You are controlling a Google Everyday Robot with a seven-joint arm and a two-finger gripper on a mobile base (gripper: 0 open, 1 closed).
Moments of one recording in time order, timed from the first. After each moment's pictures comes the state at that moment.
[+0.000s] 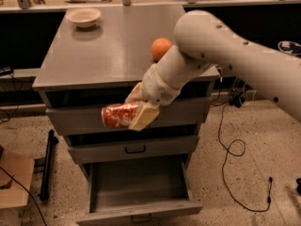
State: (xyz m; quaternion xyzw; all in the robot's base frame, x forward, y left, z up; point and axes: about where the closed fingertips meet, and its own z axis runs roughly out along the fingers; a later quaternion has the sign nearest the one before) arm 0.502 0.042 0.815 -0.74 0.59 0.22 0.23
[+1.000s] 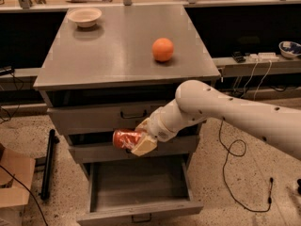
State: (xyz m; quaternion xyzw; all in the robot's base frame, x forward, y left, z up) arm 0.511 0.034 0.668 -0.62 0.70 0.24 0.25
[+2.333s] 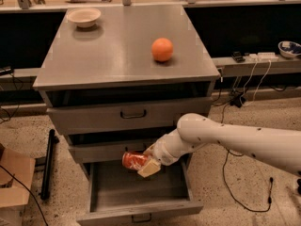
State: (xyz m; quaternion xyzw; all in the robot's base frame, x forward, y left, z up) arm 0.495 0.017 0.550 -0.57 0.75 0.27 0.21
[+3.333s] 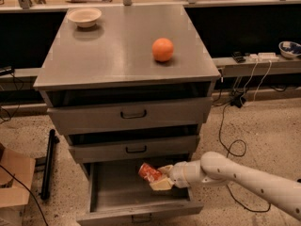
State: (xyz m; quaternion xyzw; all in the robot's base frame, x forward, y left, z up) arm 0.499 -0.033 0.411 -0.42 0.78 0.36 0.28
